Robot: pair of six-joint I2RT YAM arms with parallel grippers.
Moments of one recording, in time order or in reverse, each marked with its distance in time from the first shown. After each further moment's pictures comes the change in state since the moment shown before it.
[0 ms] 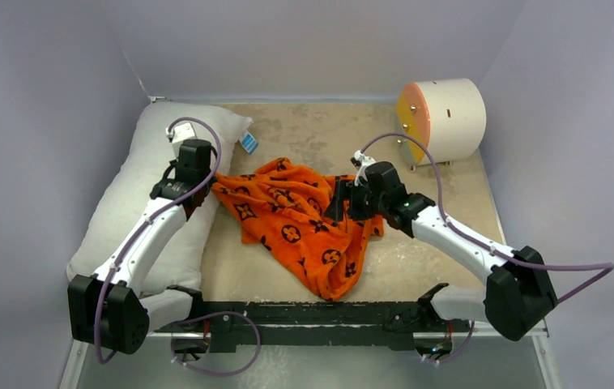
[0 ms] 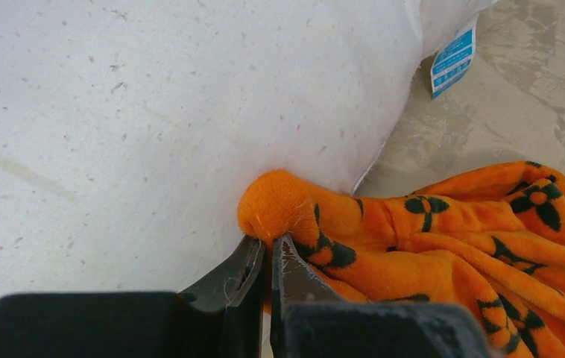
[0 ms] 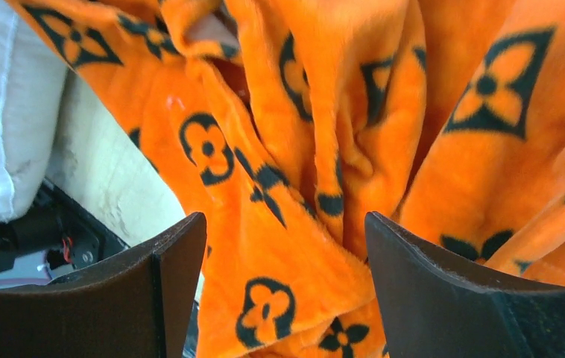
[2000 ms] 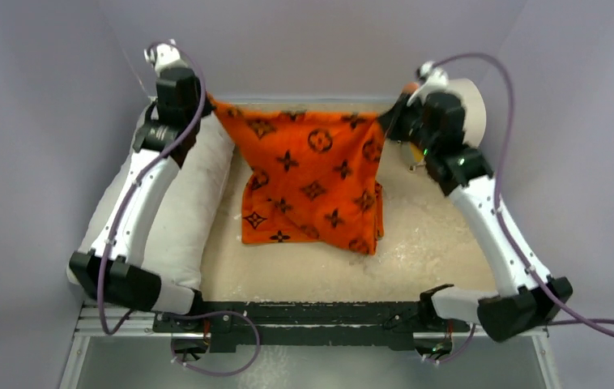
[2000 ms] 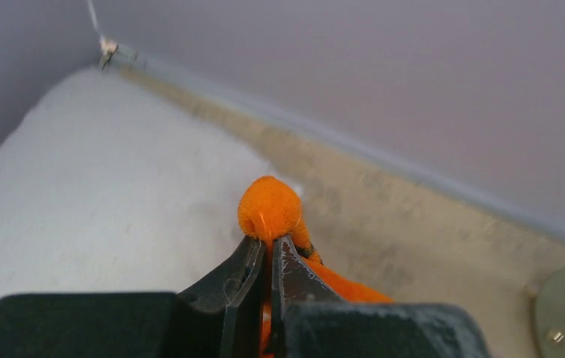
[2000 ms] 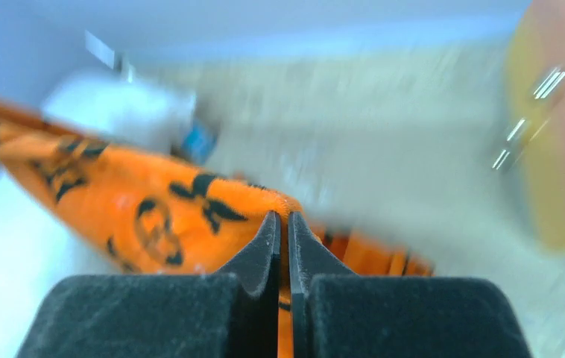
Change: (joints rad) left arm 0.007 0.187 0.547 -0.044 0.113 0.014; right arm -0.188 -0.072 0.451 -0.161 0.190 -0.095
